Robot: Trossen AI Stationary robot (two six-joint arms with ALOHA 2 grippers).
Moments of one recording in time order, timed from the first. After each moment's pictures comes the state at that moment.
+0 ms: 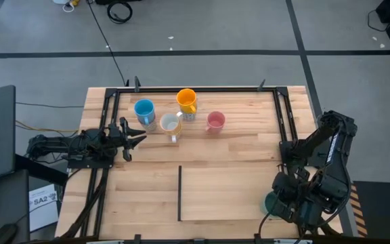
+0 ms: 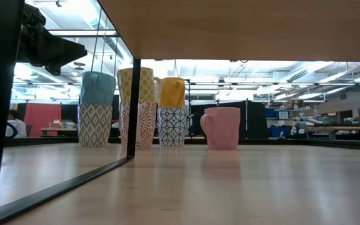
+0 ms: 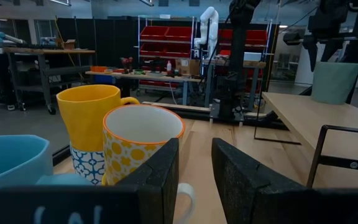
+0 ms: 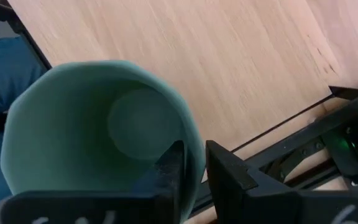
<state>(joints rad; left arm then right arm) -0.04 0.01 0.01 0.10 -0.29 -0.04 1.05 1.55 1.61 -1.57 0.20 1.62</state>
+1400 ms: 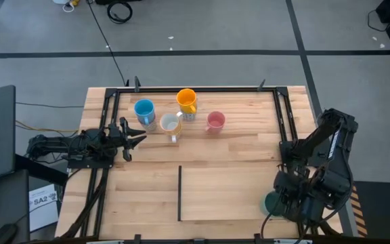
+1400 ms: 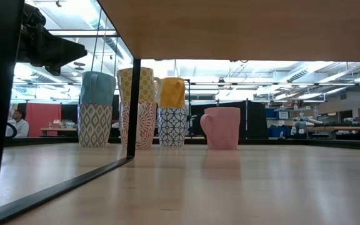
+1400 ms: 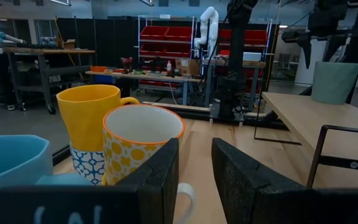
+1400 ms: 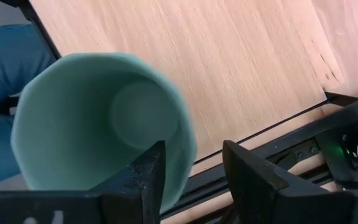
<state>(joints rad) -0.04 0.01 0.01 0.10 -0.29 -0.04 1.04 1.51 1.61 -1.57 0.18 1.54</state>
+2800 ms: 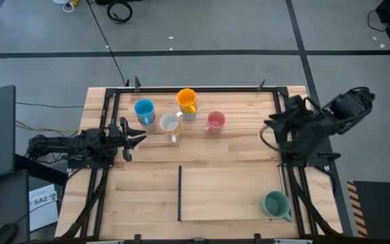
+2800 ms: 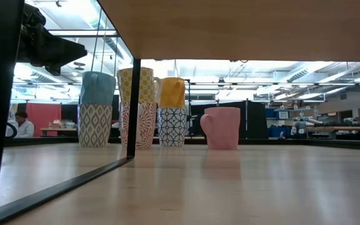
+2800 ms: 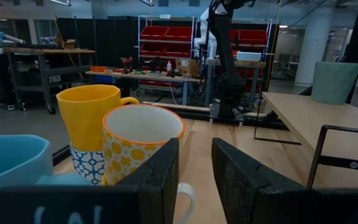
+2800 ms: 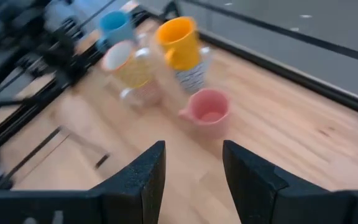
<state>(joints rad) -0.04 0.01 0.01 0.10 -0.29 -0.04 0.55 1.09 1.61 -1.57 0.79 1.27</state>
